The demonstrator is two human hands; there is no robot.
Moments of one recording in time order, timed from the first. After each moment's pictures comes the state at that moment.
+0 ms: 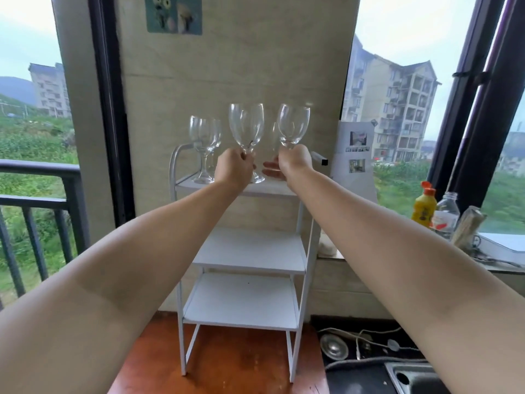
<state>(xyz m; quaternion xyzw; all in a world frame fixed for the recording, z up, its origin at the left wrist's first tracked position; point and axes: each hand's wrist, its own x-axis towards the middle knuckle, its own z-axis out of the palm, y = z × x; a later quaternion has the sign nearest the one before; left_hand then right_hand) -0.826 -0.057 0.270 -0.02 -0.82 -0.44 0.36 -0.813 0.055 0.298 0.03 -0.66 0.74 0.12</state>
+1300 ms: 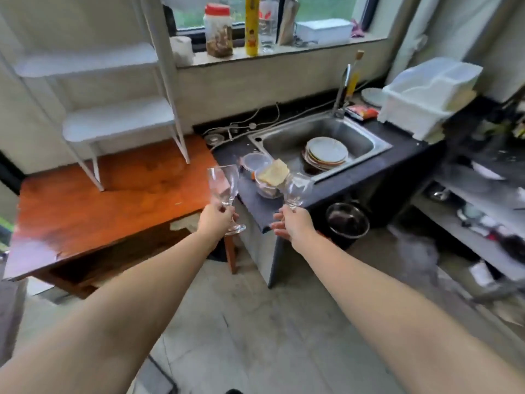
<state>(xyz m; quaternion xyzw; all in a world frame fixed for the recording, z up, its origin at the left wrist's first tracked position) -0.447 0.042 -0.079 -0.07 -0.86 -0.48 -0.16 -0.356 0.184 -0.064 -0.41 -0.56 0.72 0.08</state>
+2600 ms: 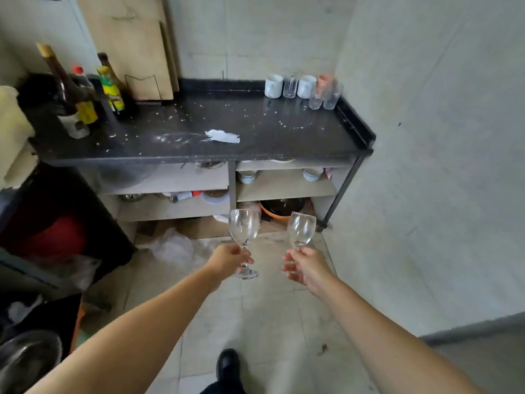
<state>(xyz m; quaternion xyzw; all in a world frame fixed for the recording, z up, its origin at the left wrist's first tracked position) 0.046 0.713 -0.135 -0.50 -0.62 -0.20 -0.57 0.230 0.672 -0.117 -0.66 -0.21 0.60 0.40</state>
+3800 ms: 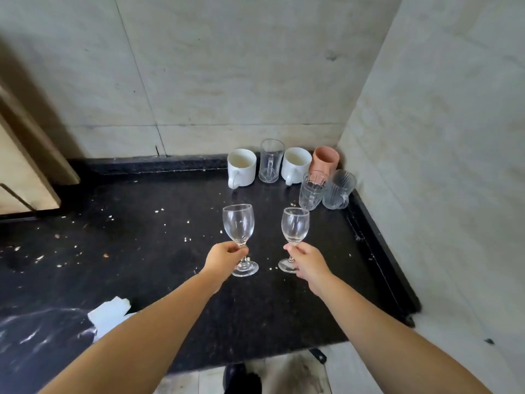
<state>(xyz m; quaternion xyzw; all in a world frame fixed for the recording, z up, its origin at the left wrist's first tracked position) 0.268 1.353 -0.146 -0.46 -0.65 -0.24 -0.55 0.460 1.318 -0.130 -0.72 -0.32 0.52 0.33</state>
